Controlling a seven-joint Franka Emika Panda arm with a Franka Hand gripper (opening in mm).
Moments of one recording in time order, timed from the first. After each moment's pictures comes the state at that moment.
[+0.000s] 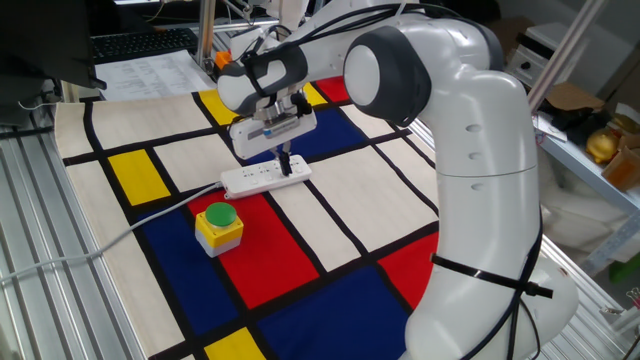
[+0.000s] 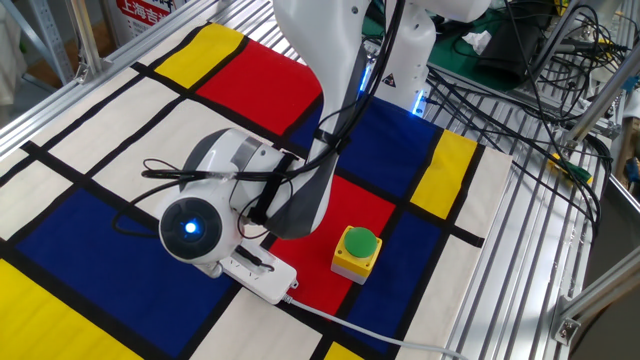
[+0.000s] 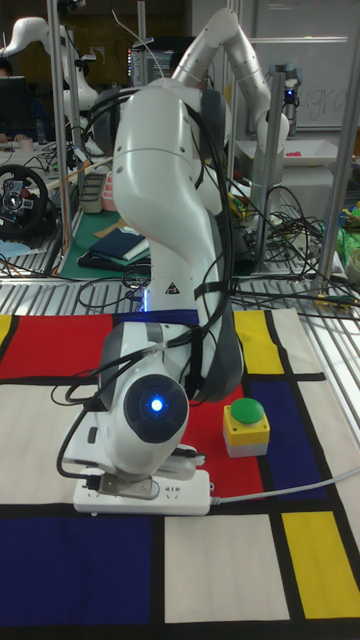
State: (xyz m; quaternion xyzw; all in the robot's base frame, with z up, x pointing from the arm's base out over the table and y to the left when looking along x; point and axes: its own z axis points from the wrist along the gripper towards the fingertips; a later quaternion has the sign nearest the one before) arm 0.576 -0.075 0.078 -0.02 -0.97 0.12 0.22
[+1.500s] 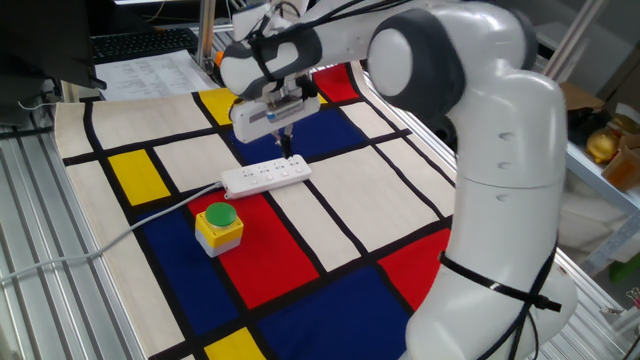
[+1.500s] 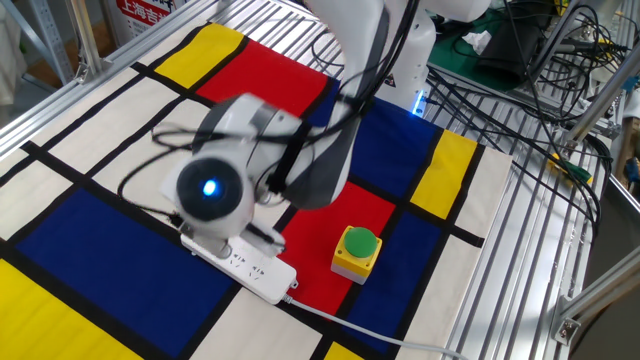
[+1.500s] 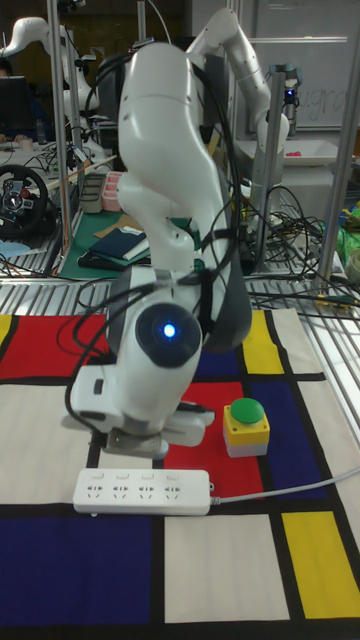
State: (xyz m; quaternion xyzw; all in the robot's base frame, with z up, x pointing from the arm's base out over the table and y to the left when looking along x) arm 0.574 -0.064 0.144 0.00 -0.98 0.12 0.17
